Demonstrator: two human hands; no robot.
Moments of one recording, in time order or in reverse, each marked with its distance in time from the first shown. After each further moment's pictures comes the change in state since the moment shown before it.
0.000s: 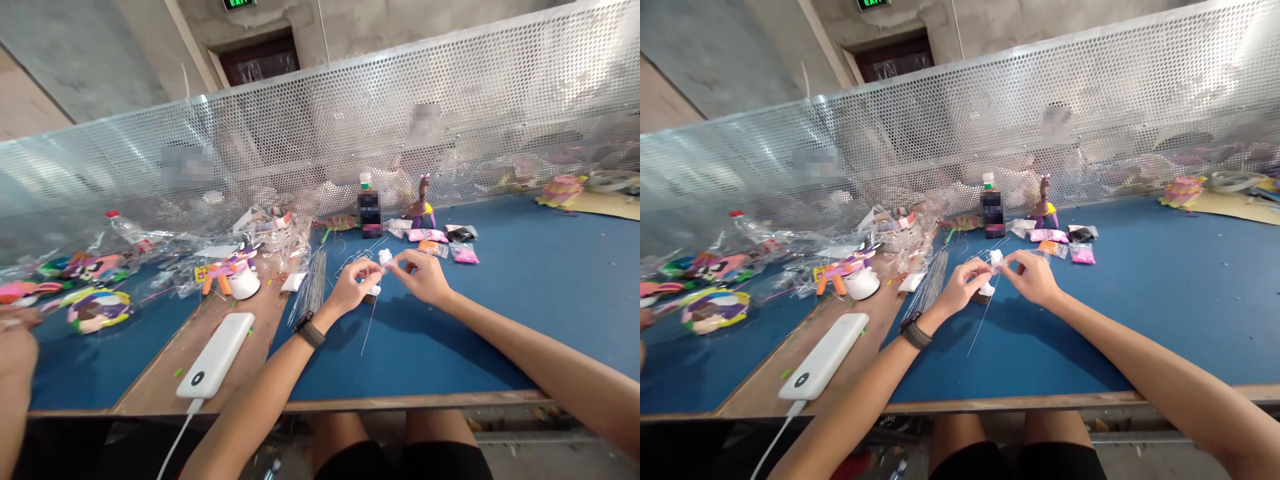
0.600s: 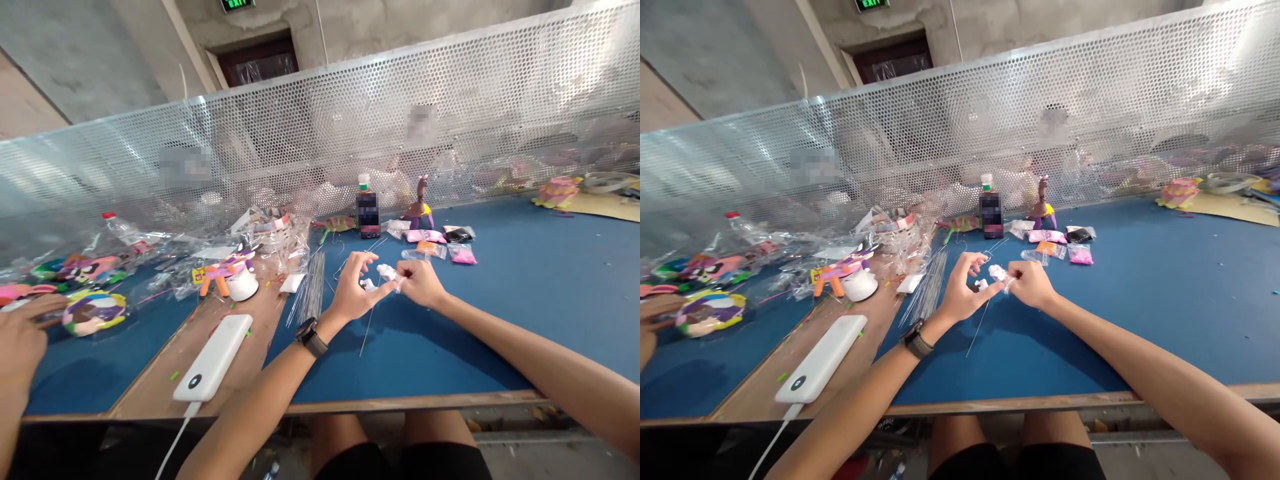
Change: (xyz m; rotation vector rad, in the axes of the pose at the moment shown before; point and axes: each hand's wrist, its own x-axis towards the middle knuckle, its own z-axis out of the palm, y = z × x) left_hand -0.012 0.005 0.010 0.337 0.172 0.253; right_hand -0.005 0.013 0.007 0.034 -0.110 0.065
